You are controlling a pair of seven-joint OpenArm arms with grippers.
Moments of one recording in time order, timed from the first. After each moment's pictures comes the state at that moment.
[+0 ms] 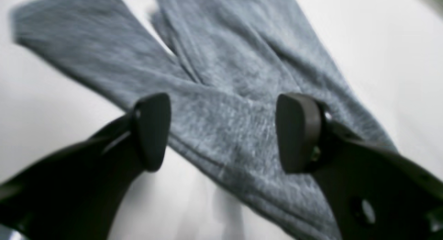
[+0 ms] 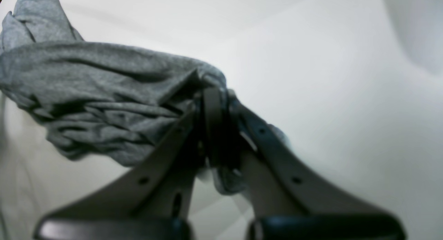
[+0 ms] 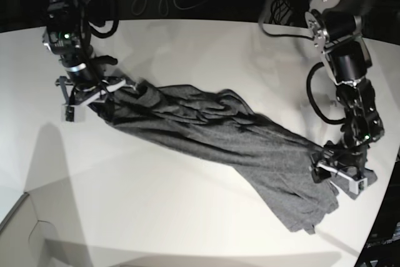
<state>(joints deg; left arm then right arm) -25.7 -12.8 -25.1 53.8 -11.5 -19.9 30.4 -18.2 8.0 5.2 112.4 21.2 -0.1 -37.3</state>
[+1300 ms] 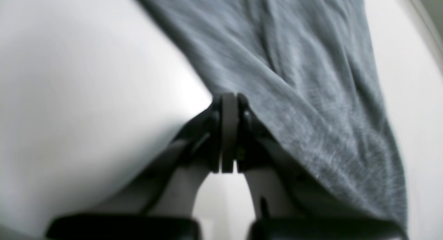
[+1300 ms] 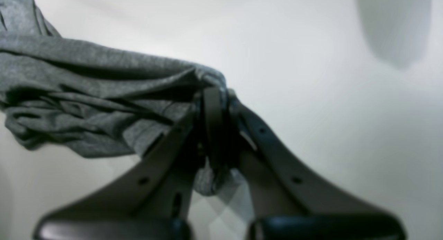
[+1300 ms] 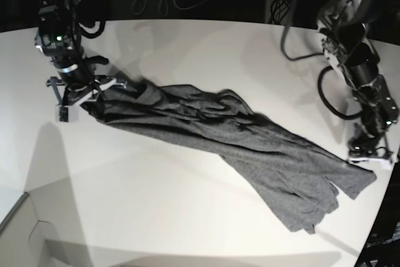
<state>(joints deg) -28.9 -14.9 -45.8 46.1 -11.7 -19.4 31.7 -17.6 12.4 5.3 110.6 21.2 -0.1 -37.1</state>
